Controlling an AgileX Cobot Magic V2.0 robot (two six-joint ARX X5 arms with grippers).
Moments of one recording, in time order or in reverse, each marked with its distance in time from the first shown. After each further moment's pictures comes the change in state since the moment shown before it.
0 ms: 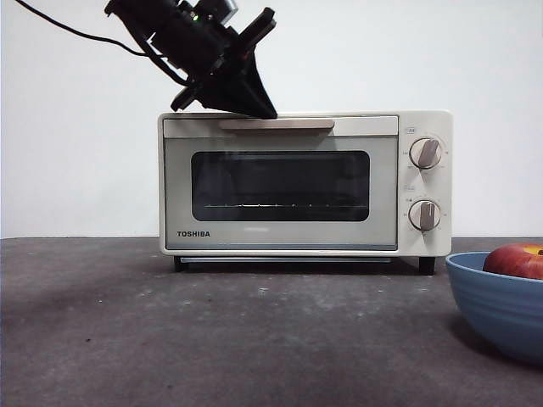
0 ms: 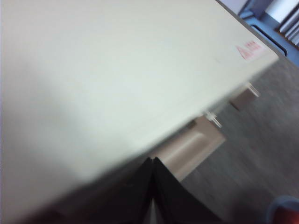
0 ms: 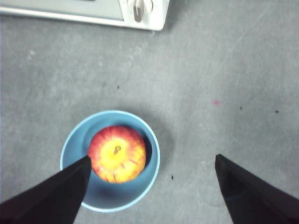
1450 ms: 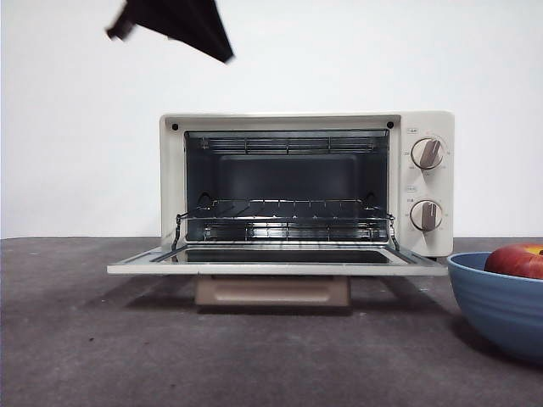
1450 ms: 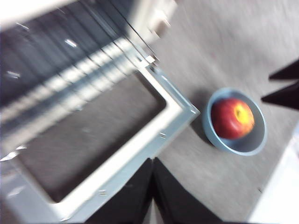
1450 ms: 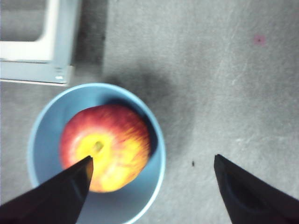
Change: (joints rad) left arm -0.025 -0.321 -0.037 -0.520 -0.006 0.121; right arm -0.287 0.314 -0.138 0.158 -0.318 -0.069
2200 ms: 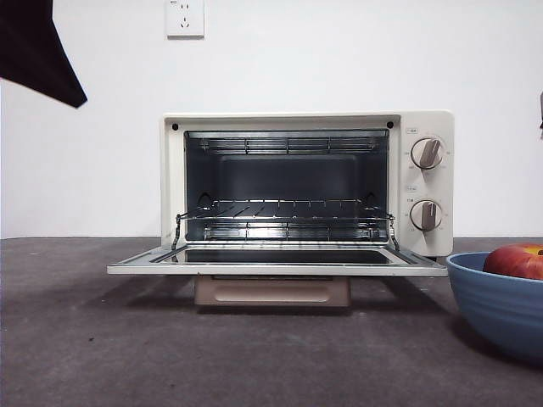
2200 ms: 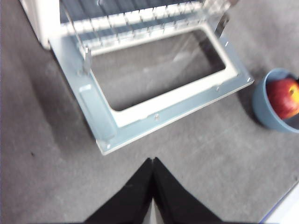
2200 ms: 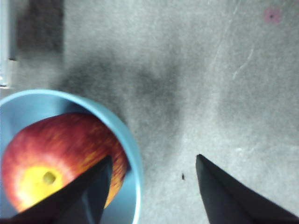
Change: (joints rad) left arm 0.225 -0.406 -0.504 0.111 0.024 -0.035; right arm -0.016 0.224 0.000 0.068 0.000 -0.027
